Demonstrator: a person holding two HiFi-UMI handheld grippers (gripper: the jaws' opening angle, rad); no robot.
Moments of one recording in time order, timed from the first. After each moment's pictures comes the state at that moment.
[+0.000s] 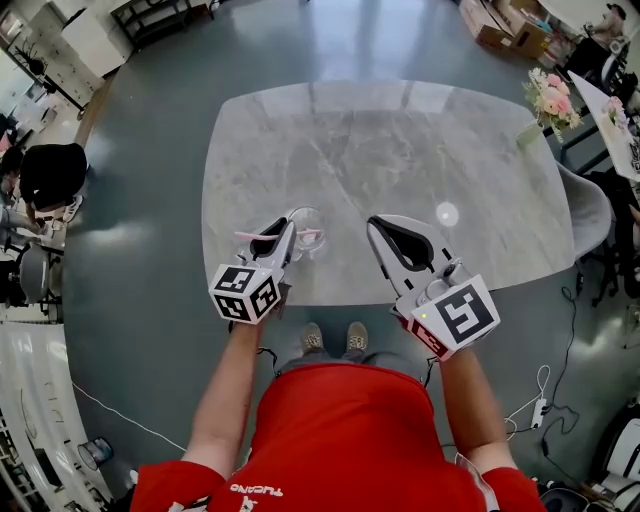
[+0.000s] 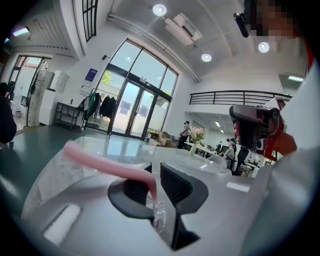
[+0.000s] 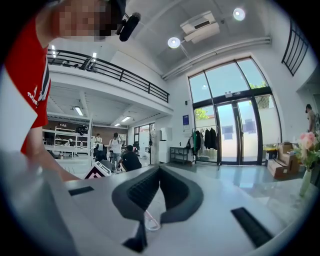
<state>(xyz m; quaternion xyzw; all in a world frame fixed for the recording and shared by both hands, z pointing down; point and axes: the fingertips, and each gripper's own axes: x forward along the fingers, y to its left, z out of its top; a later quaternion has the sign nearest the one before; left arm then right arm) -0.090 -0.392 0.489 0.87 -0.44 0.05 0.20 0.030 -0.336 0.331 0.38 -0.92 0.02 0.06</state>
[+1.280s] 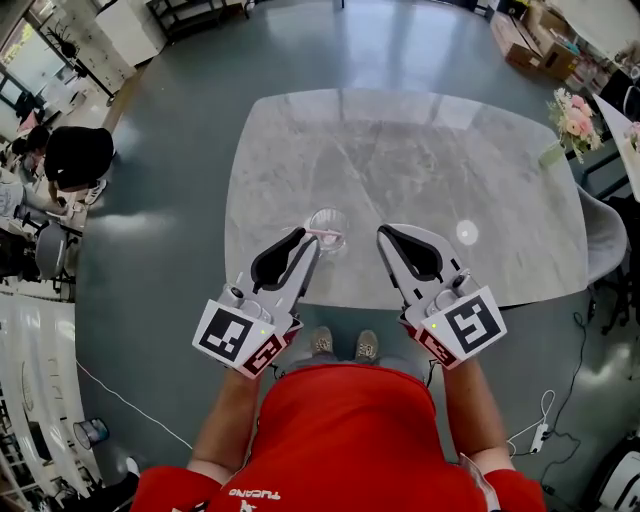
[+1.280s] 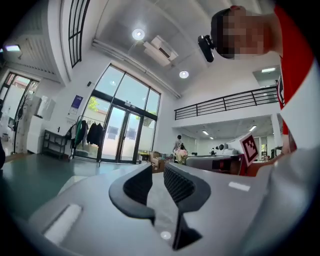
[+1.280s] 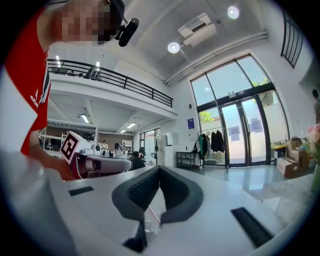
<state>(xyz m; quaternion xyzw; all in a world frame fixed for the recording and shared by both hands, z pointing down) -0.076 -0.321 0.336 0.90 -0.42 -0.02 0.06 0.016 -0.323 0.324 0.35 -0.94 0.02 0.02</state>
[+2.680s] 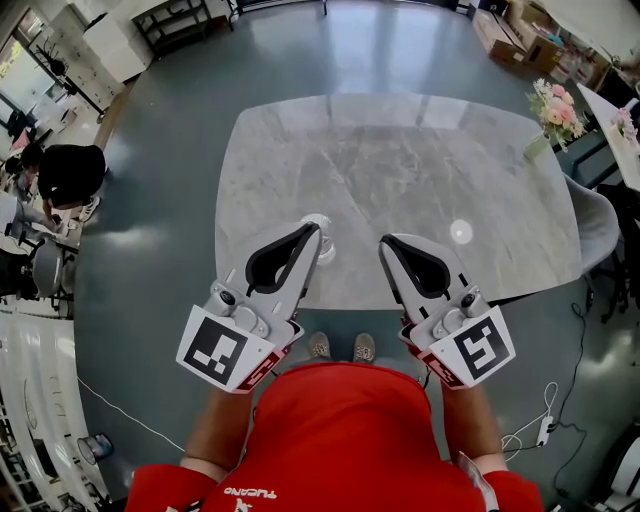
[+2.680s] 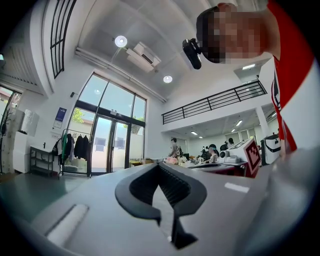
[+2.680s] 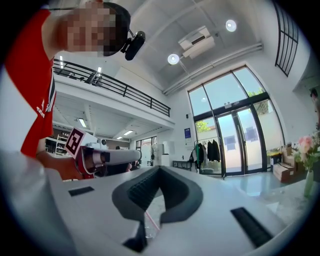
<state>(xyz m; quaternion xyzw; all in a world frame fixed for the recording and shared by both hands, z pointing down) -0.034 -0.308 0.263 0.93 -0.37 -0.03 -0.02 0.042 -0.295 0.283 0.37 -0.93 -0.01 -0.02</state>
